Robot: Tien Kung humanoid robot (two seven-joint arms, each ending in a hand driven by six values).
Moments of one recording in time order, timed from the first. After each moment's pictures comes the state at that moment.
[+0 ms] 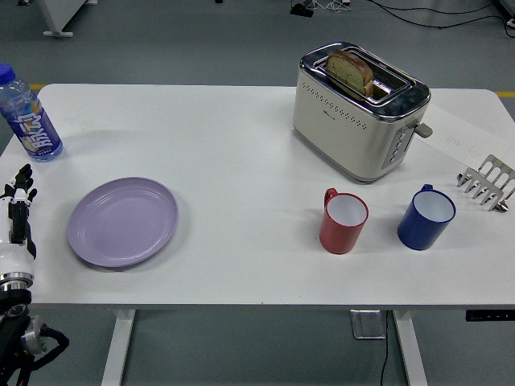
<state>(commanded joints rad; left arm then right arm) -0.10 0.09 -1.56 -1.03 1.16 0.25 -0.48 0.10 -0.15 0.60 0.18 -0.63 -0.11 -0.04</state>
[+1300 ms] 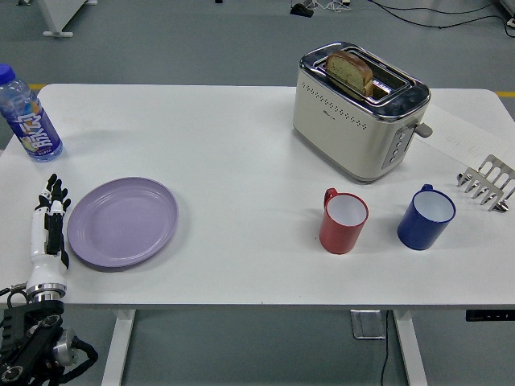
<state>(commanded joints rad) -0.10 0.06 -1.40 -1.01 1.07 0.31 -0.55 0.11 -0.15 0.59 0.18 -0.61 -0.10 -0.03</state>
